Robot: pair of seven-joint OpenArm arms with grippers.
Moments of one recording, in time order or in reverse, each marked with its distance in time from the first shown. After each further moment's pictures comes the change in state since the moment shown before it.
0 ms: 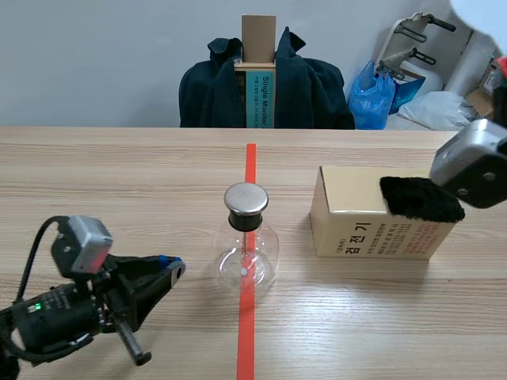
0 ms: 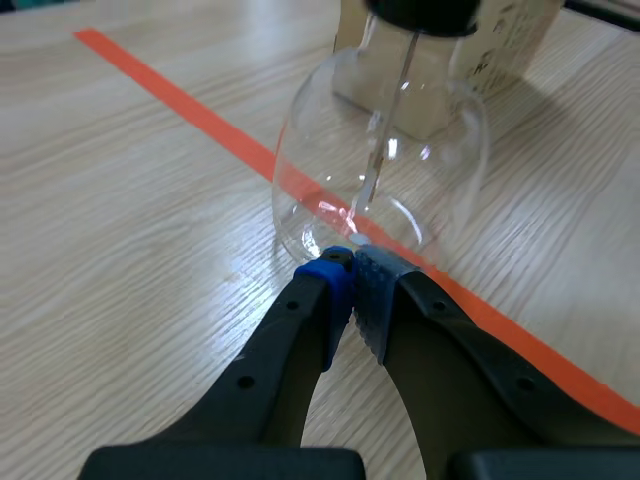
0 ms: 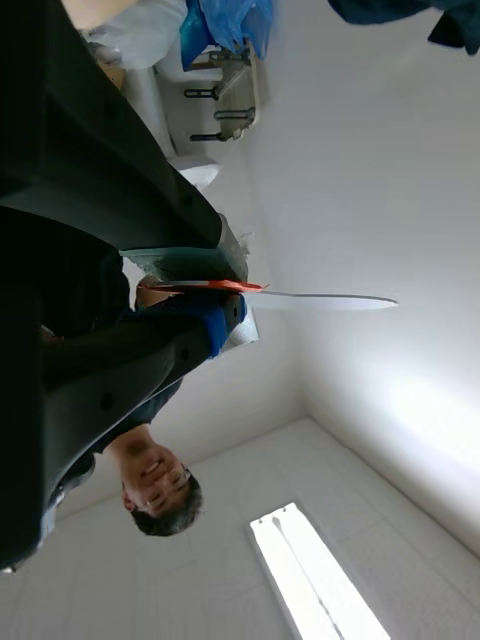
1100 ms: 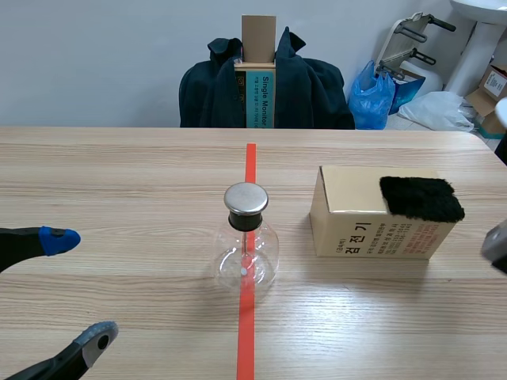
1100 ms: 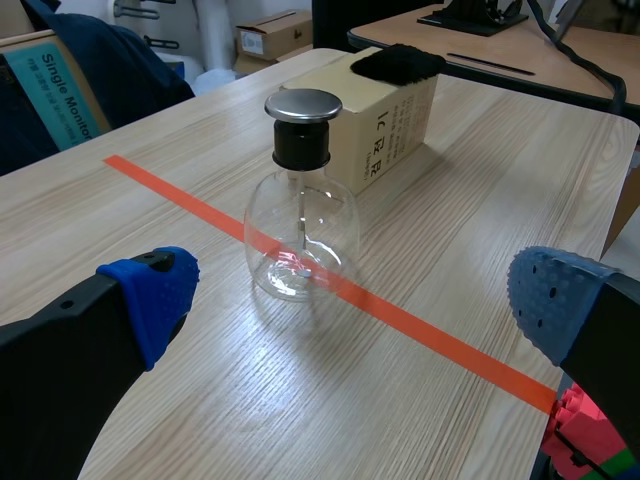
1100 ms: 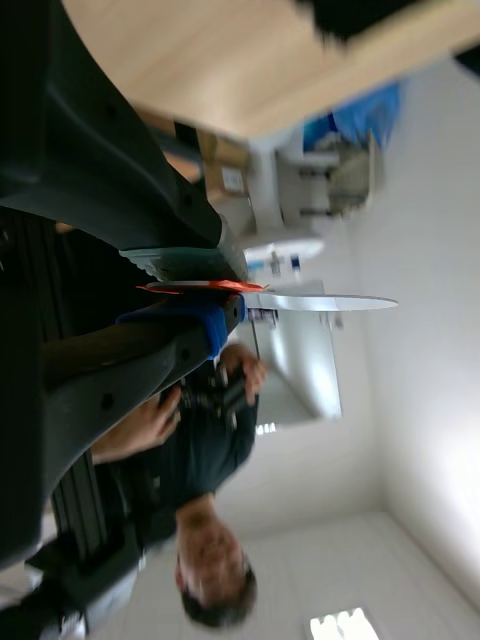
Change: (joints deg) left arm 32.0 -16.7 -21.2 28.4 0.0 -0.2 -7.5; right arm -3.3 -2.4 8.7 -14.9 1.1 0.2 4.6
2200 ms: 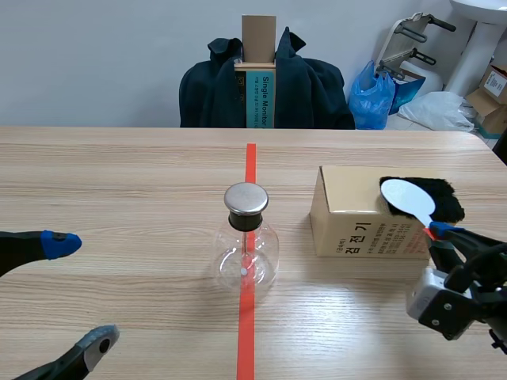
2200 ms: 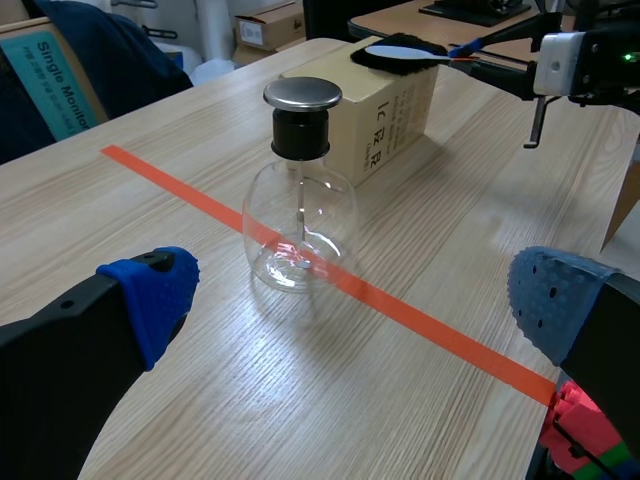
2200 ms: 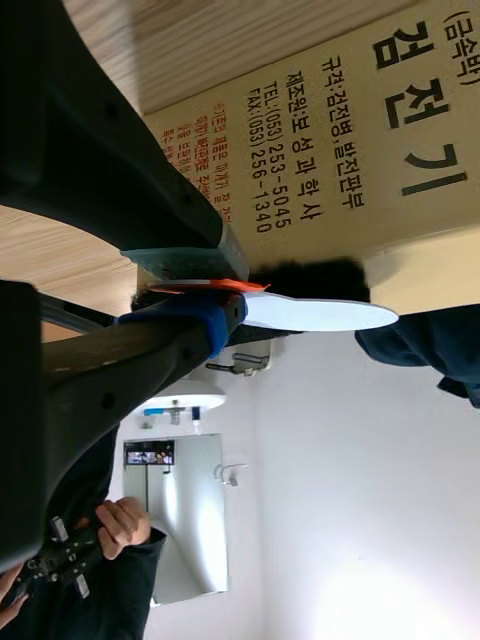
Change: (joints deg) left arm 0.0 0.2 0.0 0.0 0.0 0.0 1.1; right arm 6.5 0.0 -5.6 -11.7 -6.7 13.1 10.0
